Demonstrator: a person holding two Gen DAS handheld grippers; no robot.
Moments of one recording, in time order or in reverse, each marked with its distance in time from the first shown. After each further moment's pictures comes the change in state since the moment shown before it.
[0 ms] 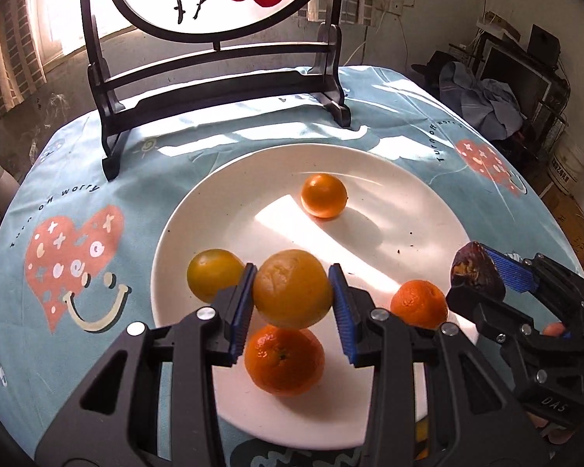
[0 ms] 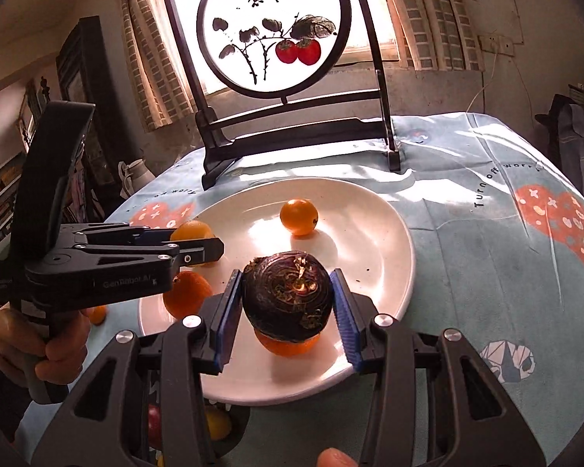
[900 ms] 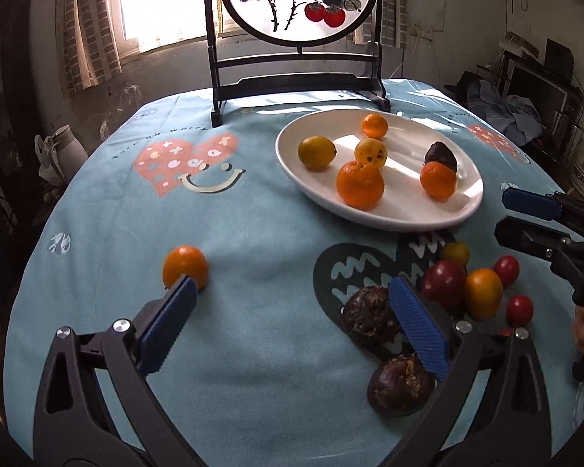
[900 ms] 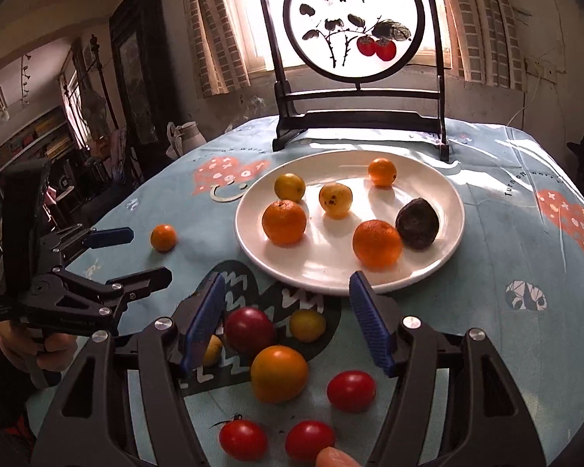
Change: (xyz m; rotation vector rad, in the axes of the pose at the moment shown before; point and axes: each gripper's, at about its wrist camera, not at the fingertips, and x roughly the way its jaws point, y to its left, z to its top) left arm -0.109 0.035 -0.146 -0.072 -0.110 0.153; right arm -0.058 0.070 -0.052 -0.188 0.086 0.109
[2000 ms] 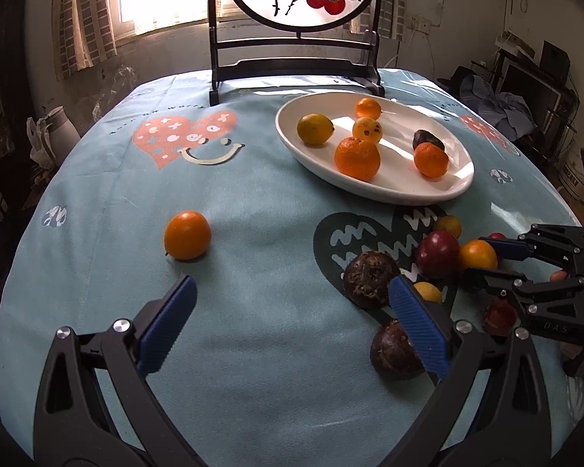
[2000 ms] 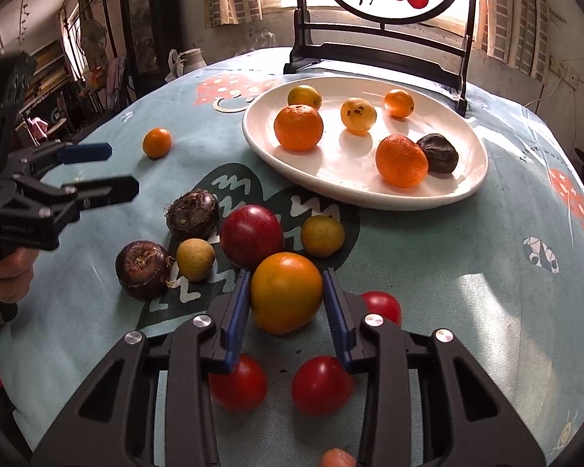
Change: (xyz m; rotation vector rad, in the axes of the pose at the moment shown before) left arm -0.005 0.008 -0.014 -0.003 0.061 -0.084; right arm 0.022 0.008 -0.031 -0.063 0.190 -0.028
